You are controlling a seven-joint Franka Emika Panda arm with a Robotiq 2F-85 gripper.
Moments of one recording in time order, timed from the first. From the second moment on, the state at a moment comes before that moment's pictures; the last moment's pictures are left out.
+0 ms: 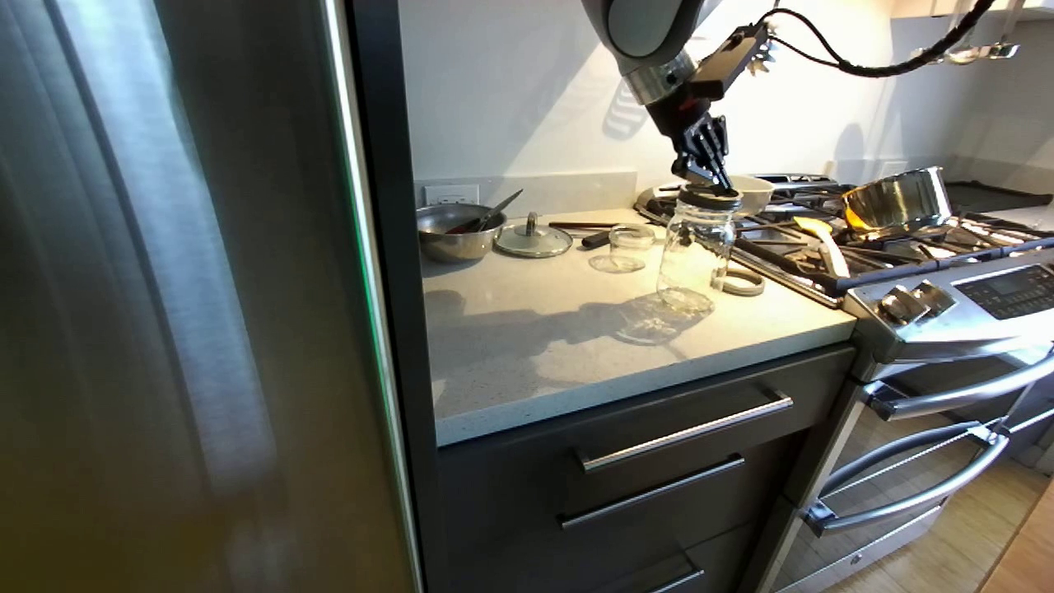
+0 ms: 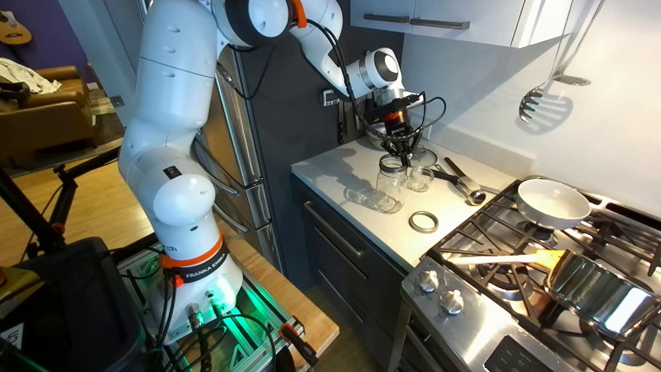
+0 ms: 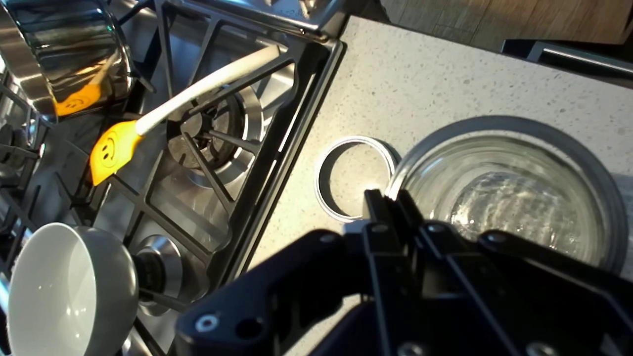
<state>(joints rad) -0.01 0.45 -0.07 -1.75 -0.62 1.86 -0.02</state>
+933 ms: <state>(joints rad) -0.01 0.45 -0.07 -1.73 -0.62 1.85 -0.06</state>
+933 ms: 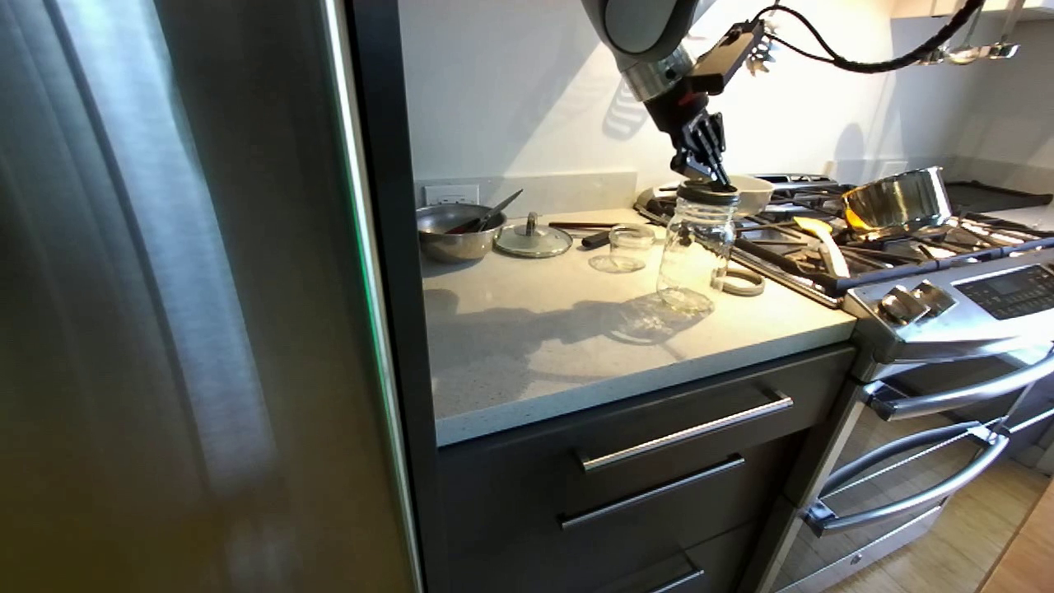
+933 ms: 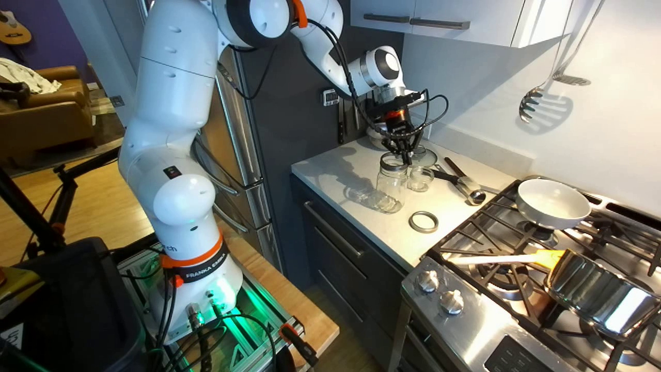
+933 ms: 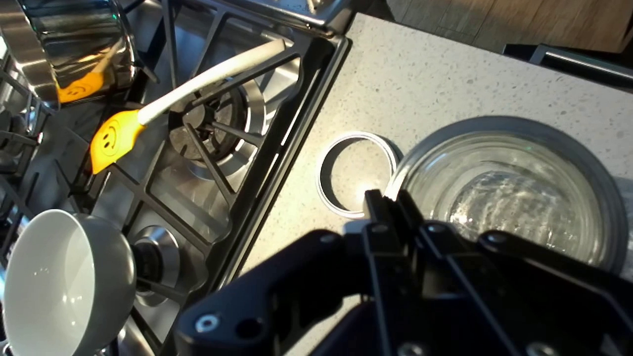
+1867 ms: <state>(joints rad) -0.01 0.46 -0.07 -1.73 -0.62 1.85 -0.05</state>
